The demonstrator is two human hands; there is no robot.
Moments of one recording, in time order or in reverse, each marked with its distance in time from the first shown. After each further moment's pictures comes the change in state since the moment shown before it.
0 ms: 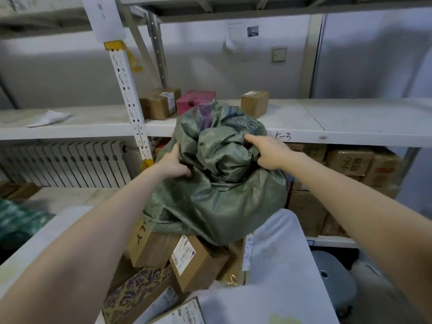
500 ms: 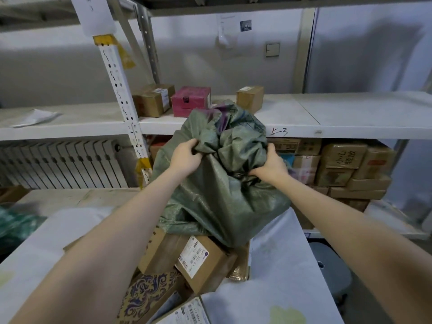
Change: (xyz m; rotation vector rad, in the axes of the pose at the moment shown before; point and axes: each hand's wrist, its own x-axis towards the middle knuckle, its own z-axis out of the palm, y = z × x) left_hand 0.000 0.028 0.030 -0.166 0.306 0.321; right_hand -0.015 0.003 0.062 0.656 0.210 0.443
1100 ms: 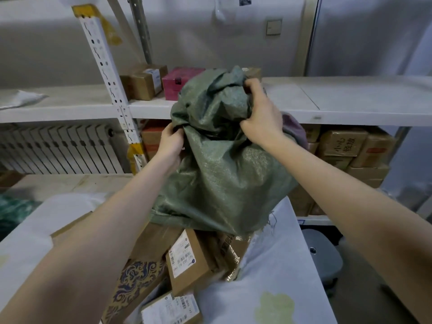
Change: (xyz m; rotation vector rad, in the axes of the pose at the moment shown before) left_hand -0.012 0.022 0.008 -0.881 0.122 -0.376; right_hand -0.005 -0.066 -0.034 -0.085 0.300 -0.510
